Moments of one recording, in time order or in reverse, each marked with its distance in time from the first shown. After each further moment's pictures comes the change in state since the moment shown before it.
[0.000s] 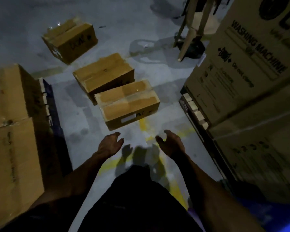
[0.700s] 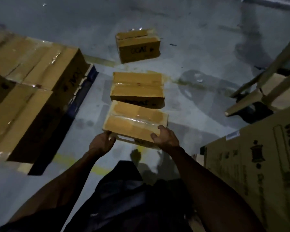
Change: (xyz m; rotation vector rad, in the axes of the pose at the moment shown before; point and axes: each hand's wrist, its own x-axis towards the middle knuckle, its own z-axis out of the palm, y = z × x) left_hand 0.166 0.204 -0.039 -0.318 0.400 -0.544; right_hand 0.343 -0.061 -0.220 -0.311 -0.427 -0.556
